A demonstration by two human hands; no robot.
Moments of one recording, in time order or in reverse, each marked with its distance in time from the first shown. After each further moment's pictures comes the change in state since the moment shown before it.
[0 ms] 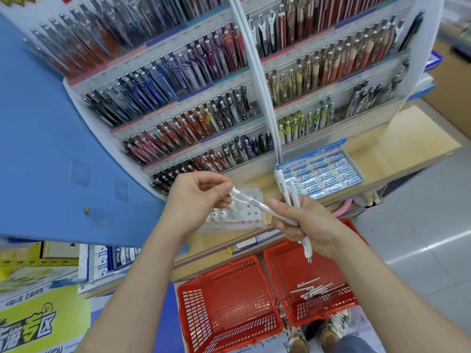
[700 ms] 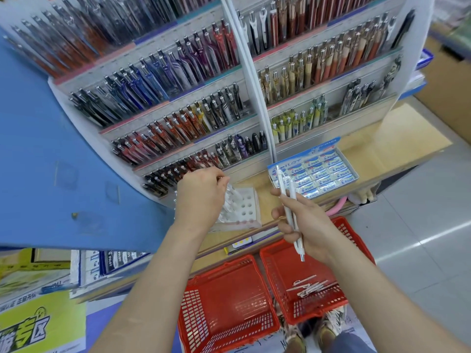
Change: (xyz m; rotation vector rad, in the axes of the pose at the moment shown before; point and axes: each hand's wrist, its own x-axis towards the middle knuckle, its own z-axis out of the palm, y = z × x) left_hand 0.030 -0.020 0.029 0.817 0.267 0.373; right_hand 0.005 0.012 -0.002 0.232 0.296 0.066
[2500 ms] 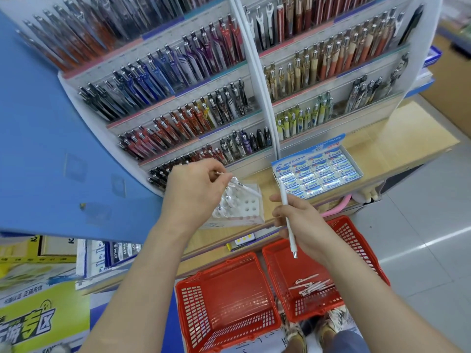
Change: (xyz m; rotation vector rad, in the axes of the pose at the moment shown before) left_hand -0.011 0.001 -0.035 -0.150 -0.037 -0.017; right_hand 0.001 0.013 0.011 -0.282 0.093 -0.092
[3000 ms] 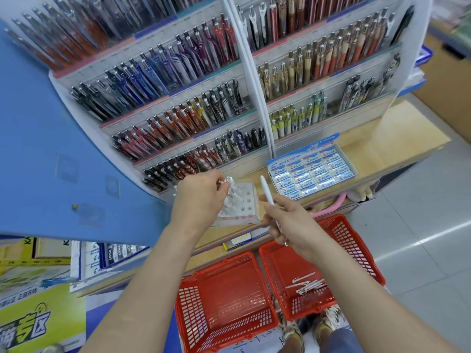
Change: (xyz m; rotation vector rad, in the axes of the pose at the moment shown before) left_hand -0.001 -0.014 0.035 0.184 -0.021 0.055; right_hand -0.002 0.003 0.004 -0.014 -0.085 -0.020
